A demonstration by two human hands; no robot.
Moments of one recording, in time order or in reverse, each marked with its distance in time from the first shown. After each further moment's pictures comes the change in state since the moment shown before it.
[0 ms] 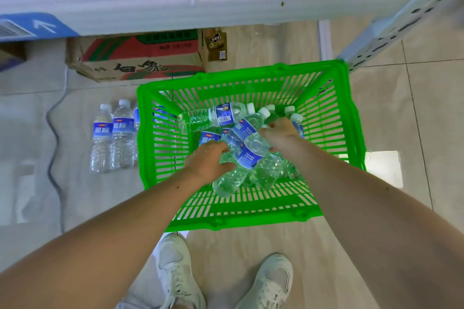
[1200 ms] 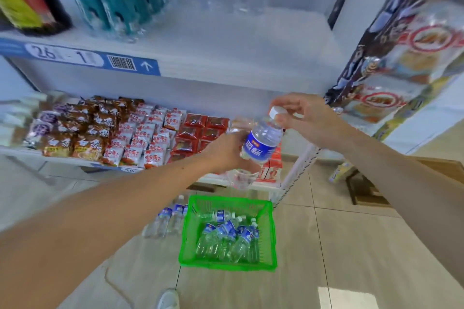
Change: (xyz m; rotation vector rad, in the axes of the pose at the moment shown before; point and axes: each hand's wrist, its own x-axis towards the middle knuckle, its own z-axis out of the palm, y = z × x) left_hand -0.428 0.309 -0.431 -0.181 0.421 0.428; right_hand -0.622 -0.319 -0.375 -0.251 0.126 -1.150
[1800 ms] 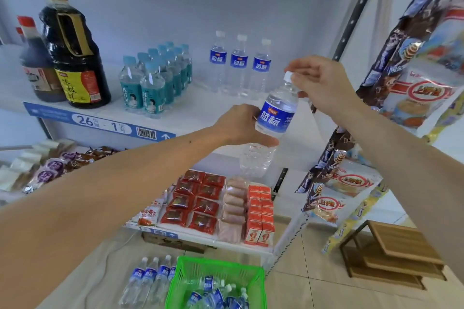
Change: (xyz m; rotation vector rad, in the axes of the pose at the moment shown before) left_hand 0.025 0.129 -0.172 0.114 0.340 0.148; right_hand 0.064 -0.162 -0.124 0.104 0.360 -0.195
